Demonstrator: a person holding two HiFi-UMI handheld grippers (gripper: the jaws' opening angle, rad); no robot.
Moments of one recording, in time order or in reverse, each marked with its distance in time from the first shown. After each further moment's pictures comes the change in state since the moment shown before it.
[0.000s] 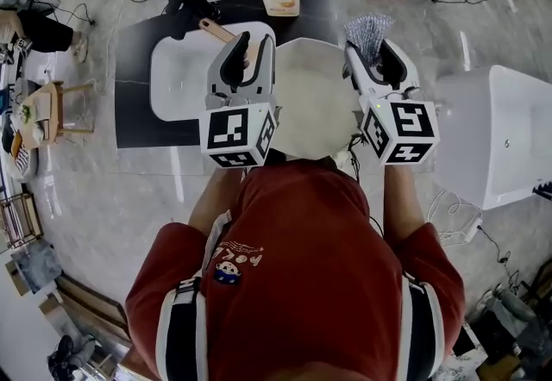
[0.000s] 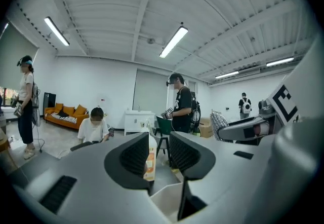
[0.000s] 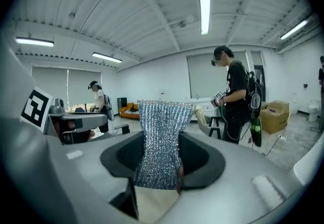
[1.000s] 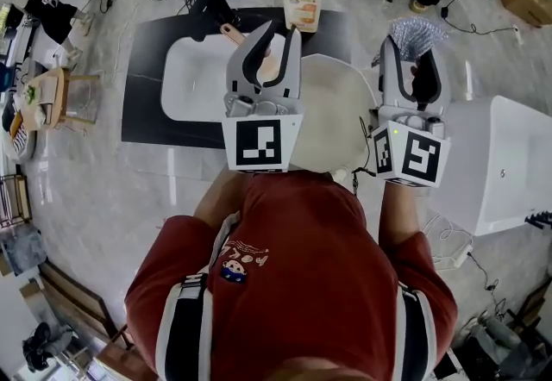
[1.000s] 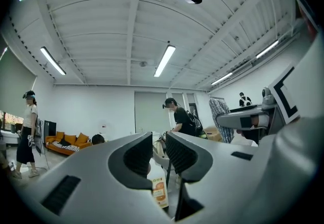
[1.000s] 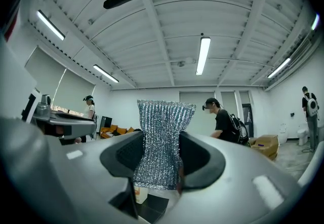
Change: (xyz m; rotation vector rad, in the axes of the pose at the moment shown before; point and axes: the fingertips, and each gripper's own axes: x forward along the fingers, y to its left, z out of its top) left arm -0.009 -0.016 0.072 0.152 -0.210 0.038; right arm -0.028 -0.001 0.096 -0.166 -0.394 -0.163
